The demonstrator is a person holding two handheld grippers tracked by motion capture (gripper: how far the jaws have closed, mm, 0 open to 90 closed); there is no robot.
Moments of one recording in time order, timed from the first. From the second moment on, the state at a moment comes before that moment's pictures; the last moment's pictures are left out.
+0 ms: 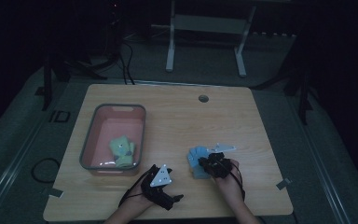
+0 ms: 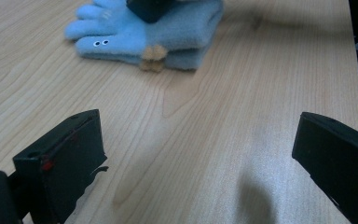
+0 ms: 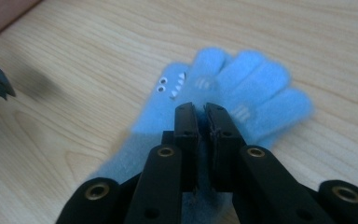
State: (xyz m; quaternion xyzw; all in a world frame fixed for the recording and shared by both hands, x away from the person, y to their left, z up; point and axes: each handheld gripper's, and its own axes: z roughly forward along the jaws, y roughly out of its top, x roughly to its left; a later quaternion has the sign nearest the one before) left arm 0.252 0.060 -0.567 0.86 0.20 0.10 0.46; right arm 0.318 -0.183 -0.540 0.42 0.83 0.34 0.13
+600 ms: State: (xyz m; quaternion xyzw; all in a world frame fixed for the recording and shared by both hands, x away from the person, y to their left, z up) left arm 0.249 0.058 -0.562 0.85 0.20 0.14 0.46; right arm 0.318 -0.215 -0.522 0.40 0.82 0.39 0.10
